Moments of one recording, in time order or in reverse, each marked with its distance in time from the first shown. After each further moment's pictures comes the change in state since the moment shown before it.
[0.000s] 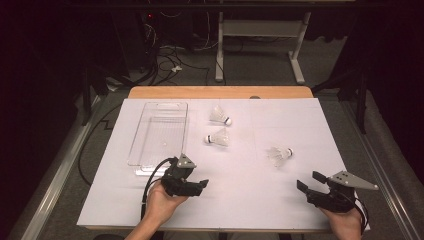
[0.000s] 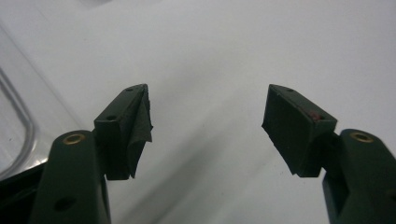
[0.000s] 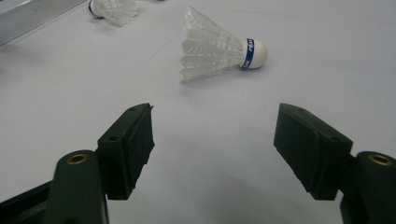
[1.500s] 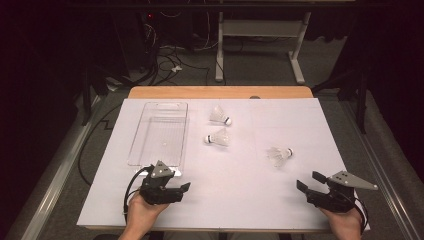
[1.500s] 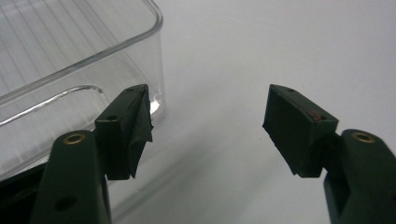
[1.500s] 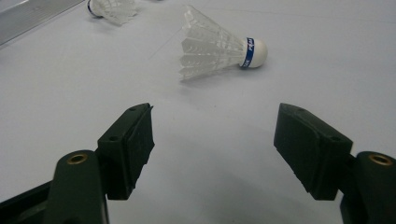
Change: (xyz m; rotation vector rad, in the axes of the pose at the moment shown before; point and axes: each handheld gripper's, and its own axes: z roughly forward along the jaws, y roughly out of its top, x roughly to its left) left arm 0.020 -0.043 -0.030 -0.086 0.056 -0.066; right arm 0.001 0.000 0.001 0.003 -0.003 0.000
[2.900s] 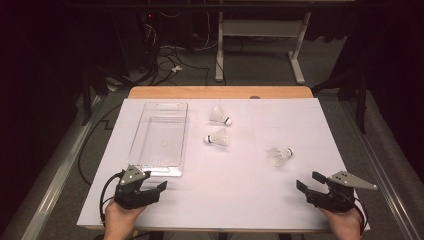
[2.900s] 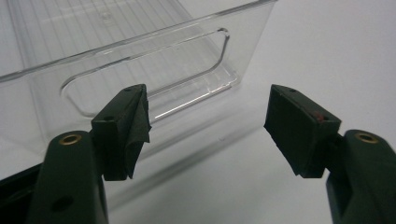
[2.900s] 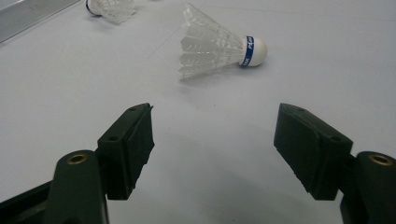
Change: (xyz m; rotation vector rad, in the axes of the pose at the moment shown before) left arm 0.036 -0.037 -0.033 -0.096 0.101 -0.082; right arm 0.001 0.000 0.000 0.005 -0.005 0.004
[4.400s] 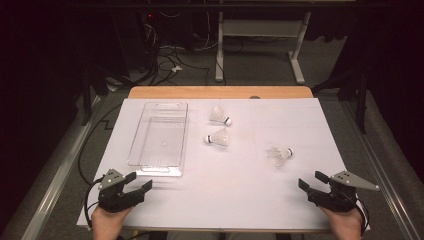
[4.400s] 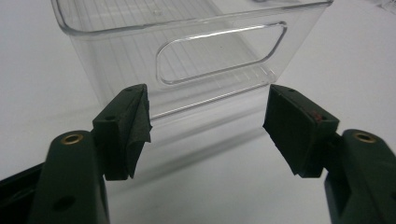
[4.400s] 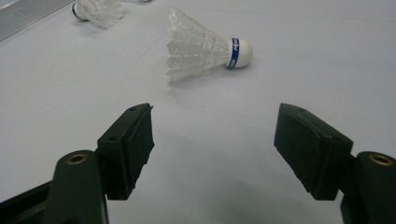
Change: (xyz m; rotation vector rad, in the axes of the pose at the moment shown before) left arm 0.024 -0.024 -0.017 -0.091 0.021 -0.080; right arm -0.001 0.002 -0.003 -0.015 -0.039 0.021
